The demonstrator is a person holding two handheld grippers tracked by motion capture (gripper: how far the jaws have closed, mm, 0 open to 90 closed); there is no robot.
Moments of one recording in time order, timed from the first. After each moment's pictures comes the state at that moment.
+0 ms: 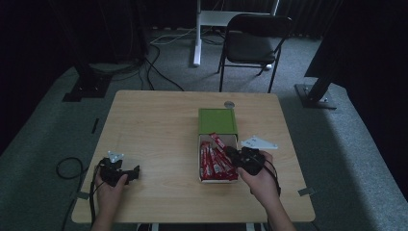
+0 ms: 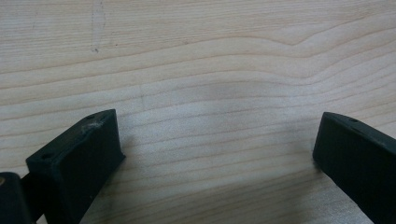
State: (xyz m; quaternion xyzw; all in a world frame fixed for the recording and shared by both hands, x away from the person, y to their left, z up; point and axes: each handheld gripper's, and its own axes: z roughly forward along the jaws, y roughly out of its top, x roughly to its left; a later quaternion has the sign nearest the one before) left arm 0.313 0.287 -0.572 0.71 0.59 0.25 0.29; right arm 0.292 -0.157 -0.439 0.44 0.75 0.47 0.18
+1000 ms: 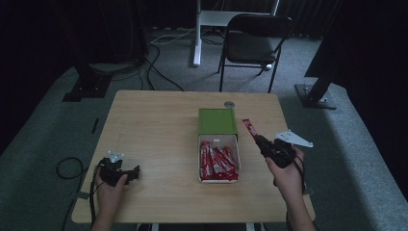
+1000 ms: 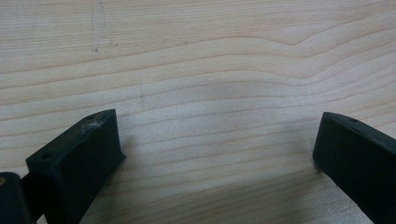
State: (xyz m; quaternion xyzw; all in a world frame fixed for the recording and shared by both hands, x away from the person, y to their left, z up) left arm 0.313 0.287 -0.572 0.71 0.59 0.25 0.29; right arm 0.303 -0.234 -0.430 0.51 0.67 0.47 0.26
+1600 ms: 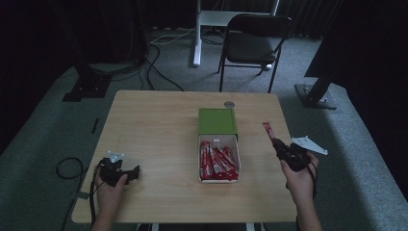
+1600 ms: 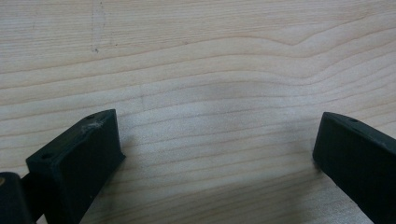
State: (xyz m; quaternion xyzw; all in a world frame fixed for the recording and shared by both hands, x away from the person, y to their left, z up) left arm 0.313 0.287 -0.572 0.71 0.59 0.25 0.29; right arm 0.304 -0.279 -0.457 0.55 0.64 0.45 0.29
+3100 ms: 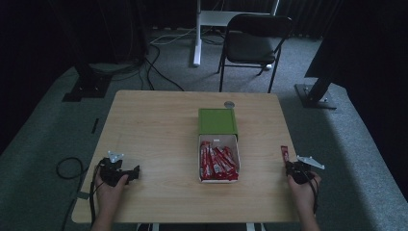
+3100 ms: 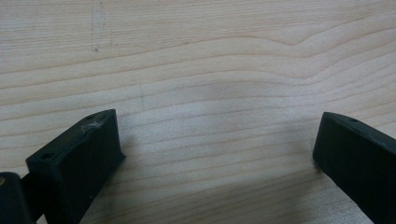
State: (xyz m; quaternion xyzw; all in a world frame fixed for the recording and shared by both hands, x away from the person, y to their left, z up) left arm 0.313 0.287 -0.572 0.71 0.59 0.25 0.29; right arm 0.315 -0.338 -0.574 0.66 0.62 0.32 0.28
